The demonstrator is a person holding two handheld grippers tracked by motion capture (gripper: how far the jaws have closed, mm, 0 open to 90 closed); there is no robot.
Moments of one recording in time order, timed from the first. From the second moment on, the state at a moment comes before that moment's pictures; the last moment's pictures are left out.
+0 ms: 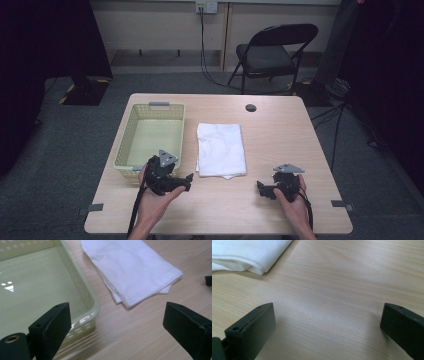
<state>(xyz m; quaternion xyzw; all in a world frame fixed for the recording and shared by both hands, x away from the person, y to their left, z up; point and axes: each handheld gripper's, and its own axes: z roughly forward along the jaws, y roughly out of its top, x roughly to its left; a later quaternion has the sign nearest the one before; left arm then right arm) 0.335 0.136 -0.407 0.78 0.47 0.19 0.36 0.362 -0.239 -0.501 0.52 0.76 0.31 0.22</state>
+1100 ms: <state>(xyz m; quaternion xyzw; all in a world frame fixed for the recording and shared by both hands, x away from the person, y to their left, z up) 0.362 0.106 -0.399 0.80 0.45 0.18 0.36 0.362 -0.239 -0.501 0.52 0.76 0.31 0.22</state>
